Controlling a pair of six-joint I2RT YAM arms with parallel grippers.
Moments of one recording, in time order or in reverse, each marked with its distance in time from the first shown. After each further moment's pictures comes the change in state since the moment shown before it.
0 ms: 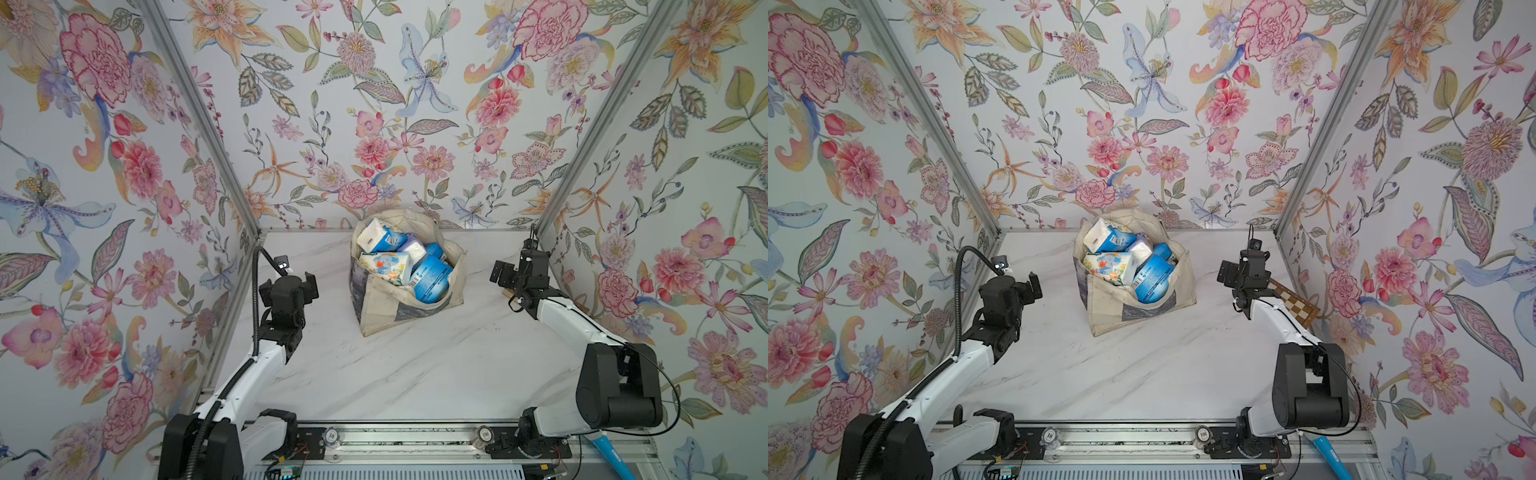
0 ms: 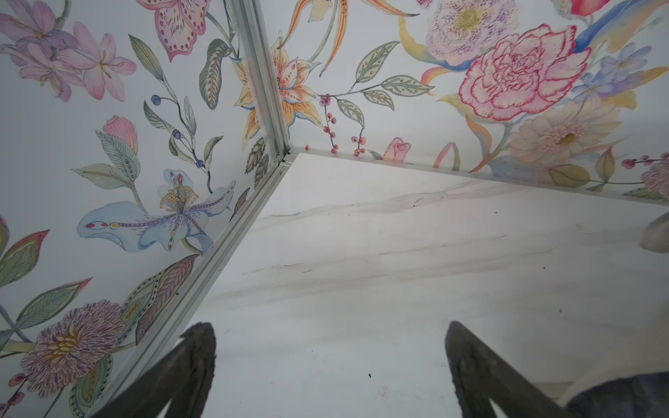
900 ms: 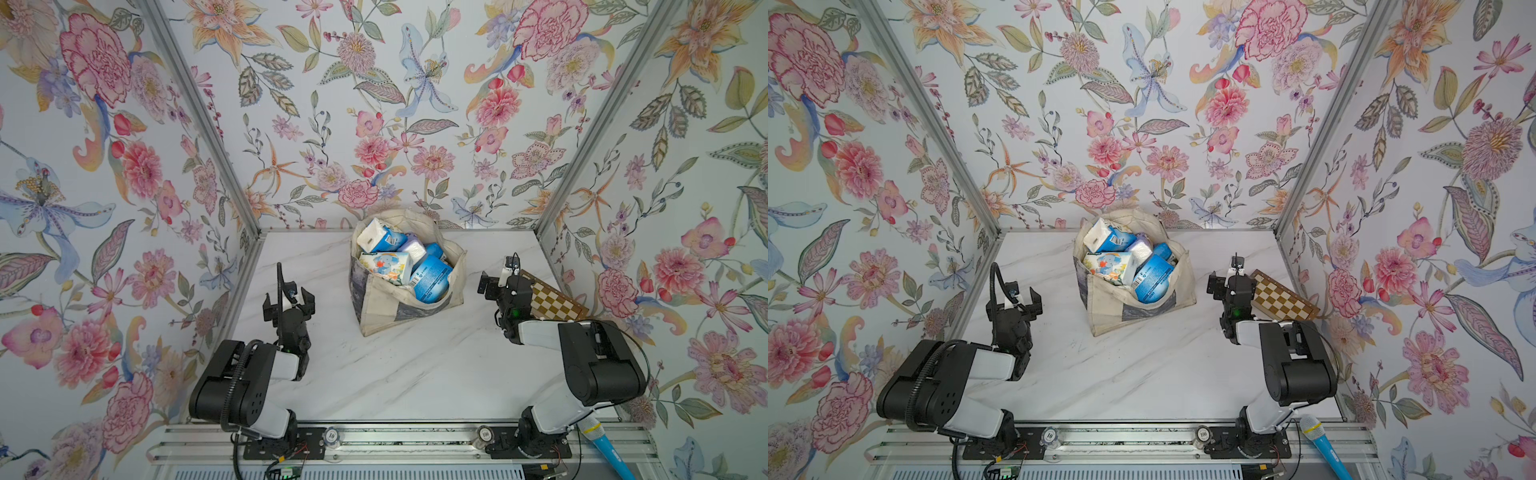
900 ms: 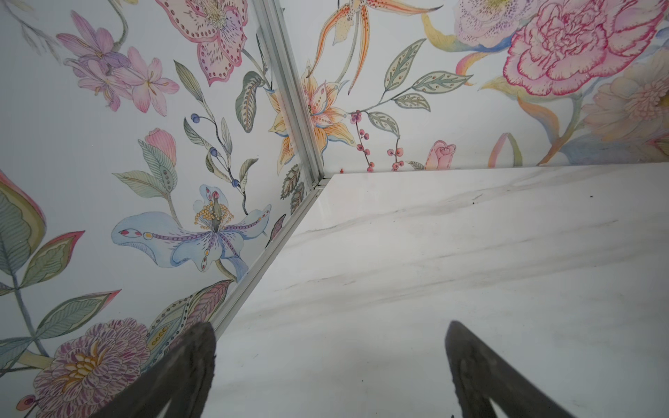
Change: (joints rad) left arm 0.041 0.375 -0.365 1.014 -0.030 0.264; right arm 0.087 0.169 -0.312 0.774 0.028 -0.153
